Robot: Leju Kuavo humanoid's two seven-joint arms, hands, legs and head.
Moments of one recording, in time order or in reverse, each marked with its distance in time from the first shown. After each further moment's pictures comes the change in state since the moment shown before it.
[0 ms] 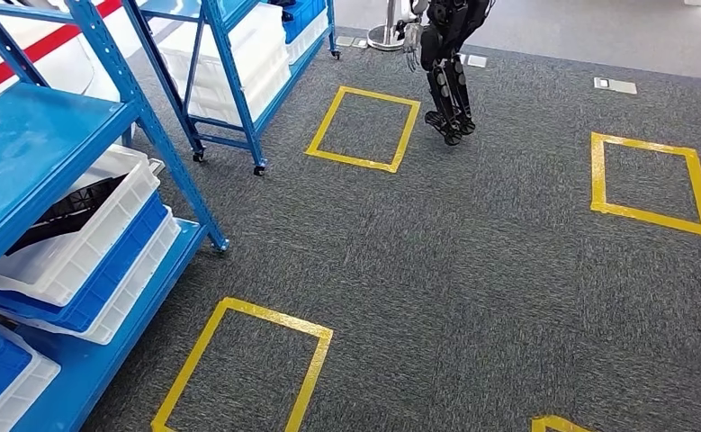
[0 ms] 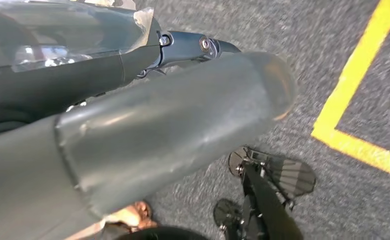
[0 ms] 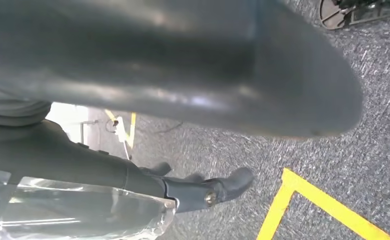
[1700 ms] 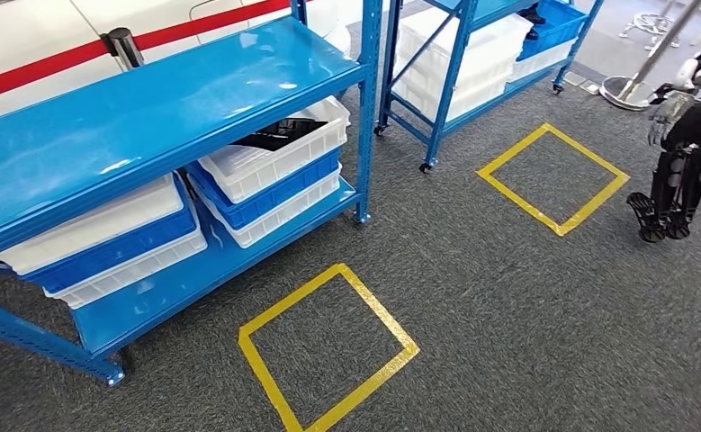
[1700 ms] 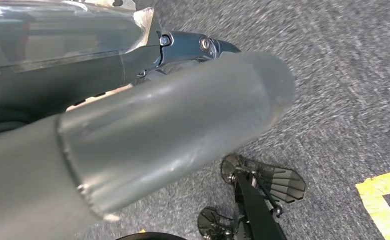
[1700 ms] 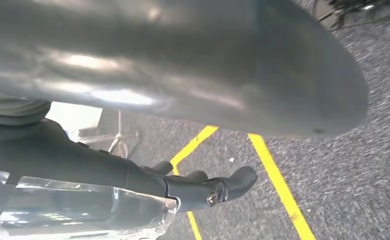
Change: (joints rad) left arm -0.006 -0.008 0.021 0.000 0.001 -0.001 -0.001; right arm 0.001 -0.007 0.006 0.000 0.005 0.015 0.017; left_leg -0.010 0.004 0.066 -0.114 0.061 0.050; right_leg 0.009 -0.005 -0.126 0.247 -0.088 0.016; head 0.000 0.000
